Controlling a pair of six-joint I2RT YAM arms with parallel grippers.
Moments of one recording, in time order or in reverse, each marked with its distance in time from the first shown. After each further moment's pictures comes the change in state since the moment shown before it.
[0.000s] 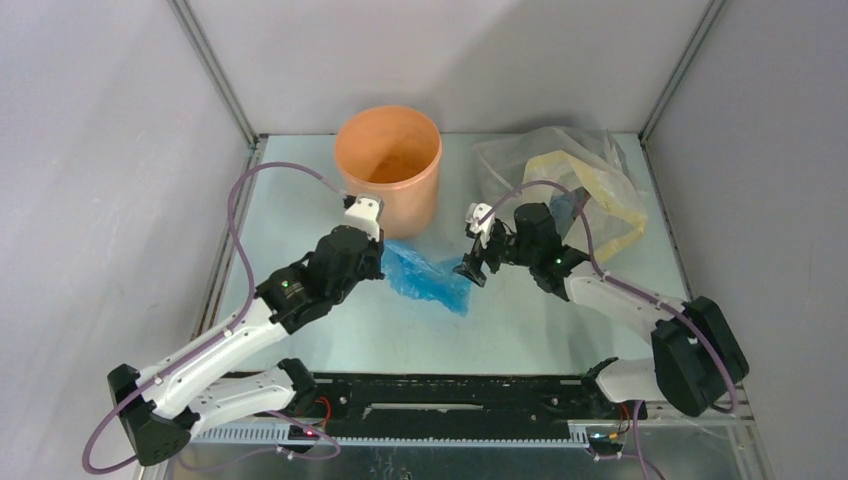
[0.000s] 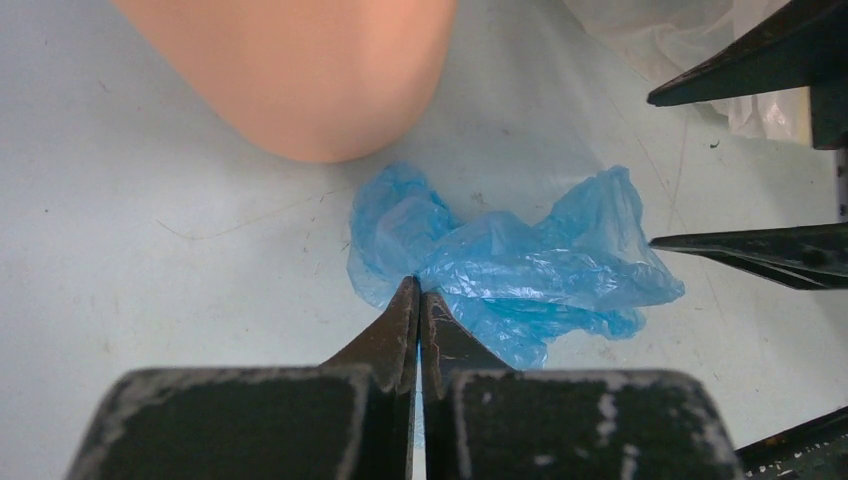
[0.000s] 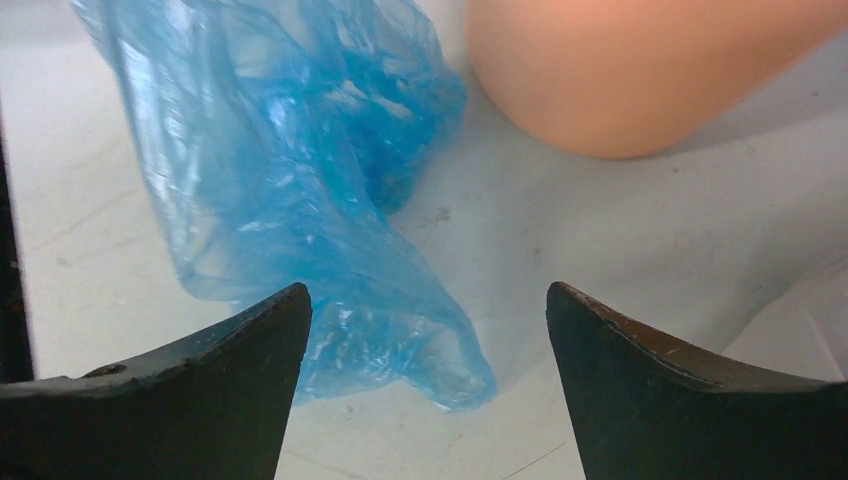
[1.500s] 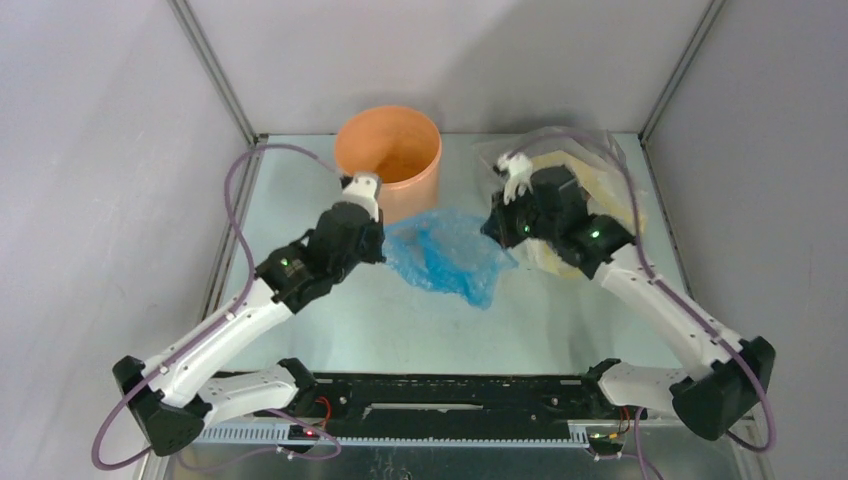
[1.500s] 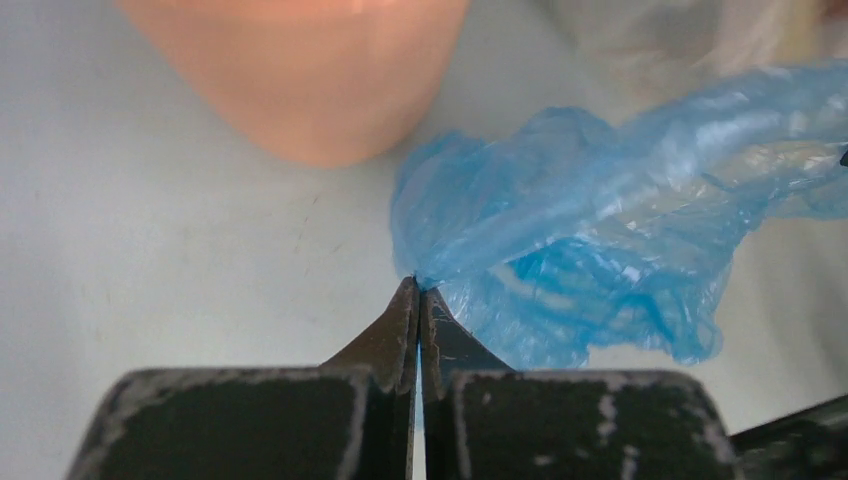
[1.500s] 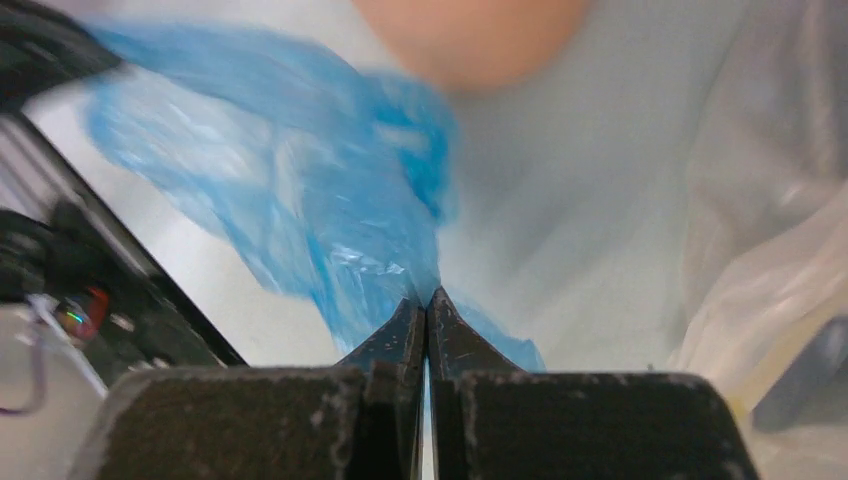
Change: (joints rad) left arm 0.065 0.077 0.088 -0.071 0.036 -0.068; right arm -0.001 -0.096 0.326 -0.579 0.295 0.448
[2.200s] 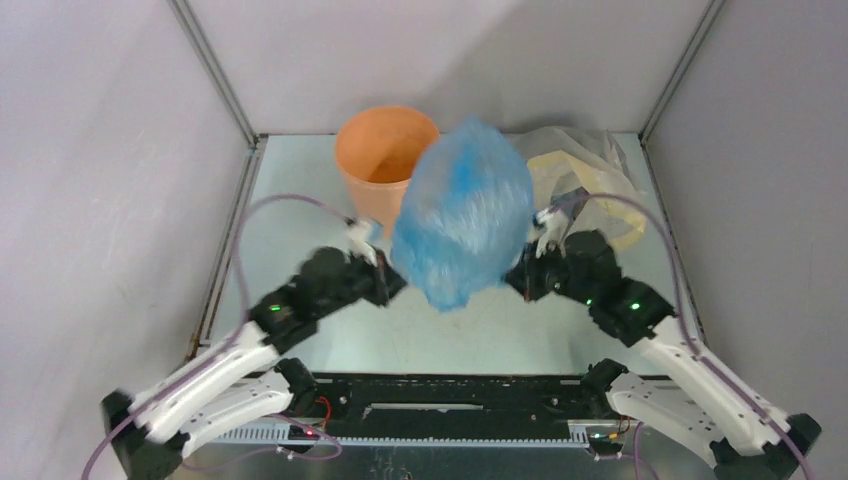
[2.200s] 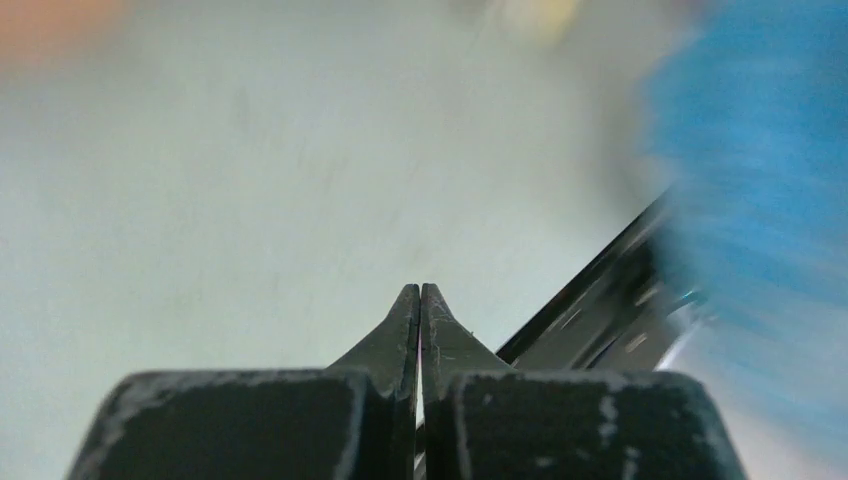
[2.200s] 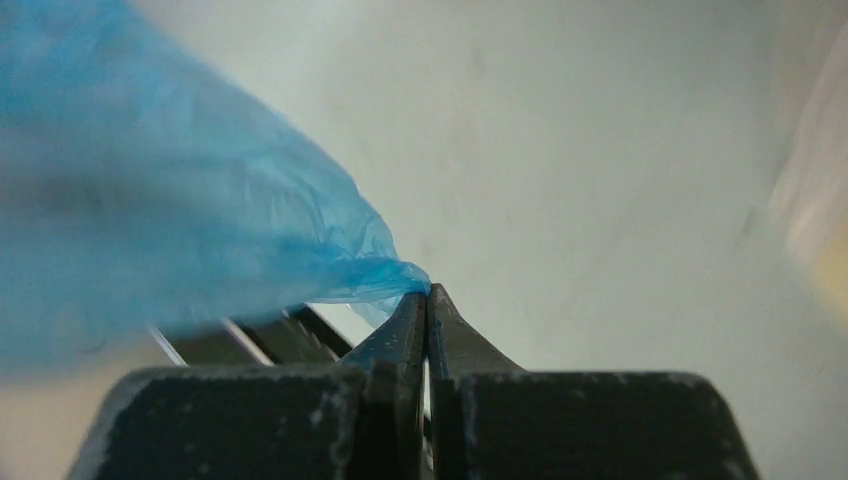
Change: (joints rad) left arm -0.016 -0.314 -0.190 0.260 0.456 -0.097; right arm 0.087 -0.443 -0.156 -0.047 0.068 0.197
